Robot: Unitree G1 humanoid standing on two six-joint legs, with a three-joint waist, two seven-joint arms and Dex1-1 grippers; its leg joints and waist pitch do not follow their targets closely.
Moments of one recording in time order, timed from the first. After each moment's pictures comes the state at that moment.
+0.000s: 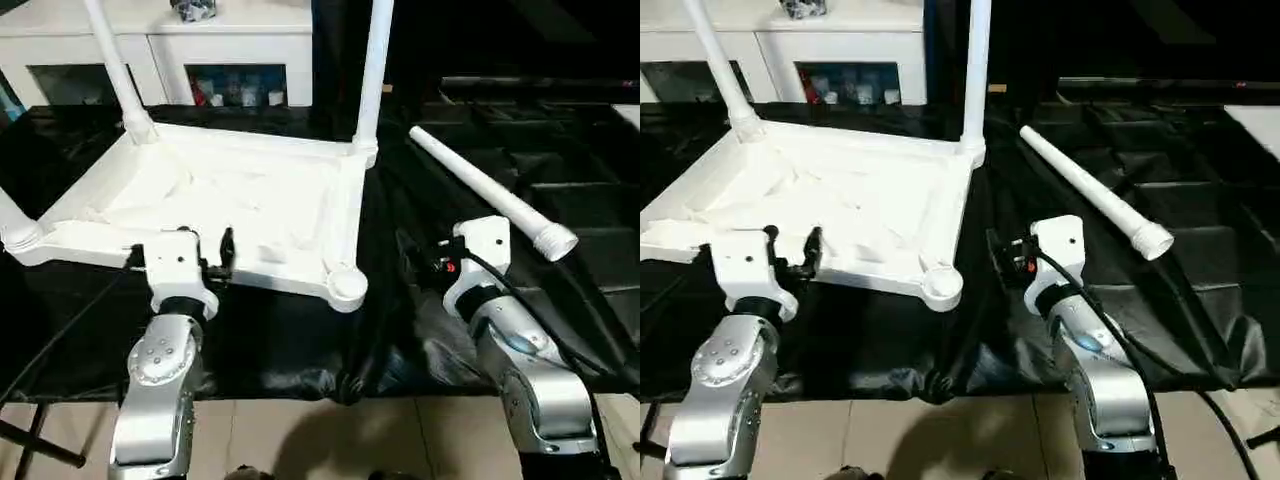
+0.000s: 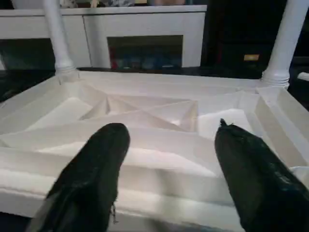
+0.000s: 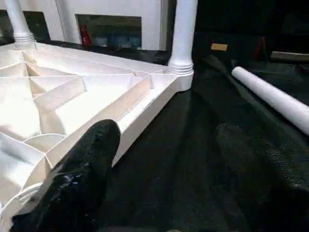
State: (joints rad) left arm -0.05 0.02 0.08 -0.23 0.04 0.27 -0.05; right arm -0.14 -0.13 0.01 -0.19 0.12 0.43 0.20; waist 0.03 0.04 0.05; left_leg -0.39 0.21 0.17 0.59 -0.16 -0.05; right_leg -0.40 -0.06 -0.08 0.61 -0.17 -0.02
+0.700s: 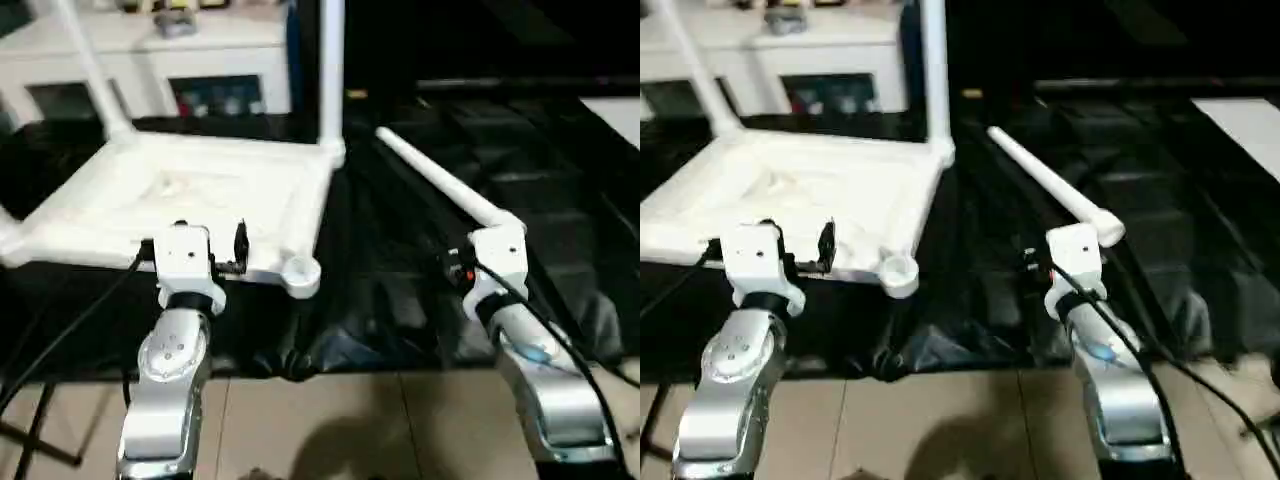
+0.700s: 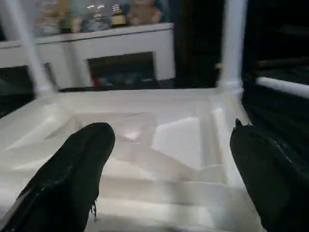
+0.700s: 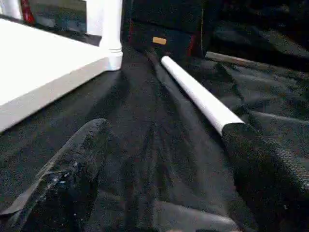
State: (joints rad) left arm -0.07 0.02 0.04 -0.23 0.07 0.26 -0.02; right arm -0.09 -0.21 0.02 -0.20 0.00 0.38 0.16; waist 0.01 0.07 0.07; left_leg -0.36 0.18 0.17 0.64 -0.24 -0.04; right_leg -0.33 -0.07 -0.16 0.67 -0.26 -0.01
